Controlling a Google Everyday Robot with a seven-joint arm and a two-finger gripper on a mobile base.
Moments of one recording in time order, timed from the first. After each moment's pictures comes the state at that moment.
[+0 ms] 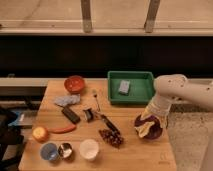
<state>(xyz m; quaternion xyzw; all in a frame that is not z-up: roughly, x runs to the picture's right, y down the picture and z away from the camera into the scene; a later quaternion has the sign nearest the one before) 0.257 0.171 0.744 -0.24 0.30 0.78 0.49</state>
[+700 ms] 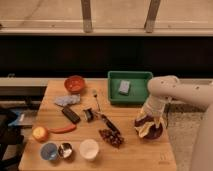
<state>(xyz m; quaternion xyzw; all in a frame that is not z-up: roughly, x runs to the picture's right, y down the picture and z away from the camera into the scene) 0.240 0.179 0.765 -0.24 0.31 0.78 0.49</state>
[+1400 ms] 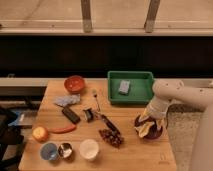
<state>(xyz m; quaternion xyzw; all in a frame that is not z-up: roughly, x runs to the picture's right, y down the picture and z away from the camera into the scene) 0.259 0.193 0.784 -0.26 0.31 0.79 0.45</state>
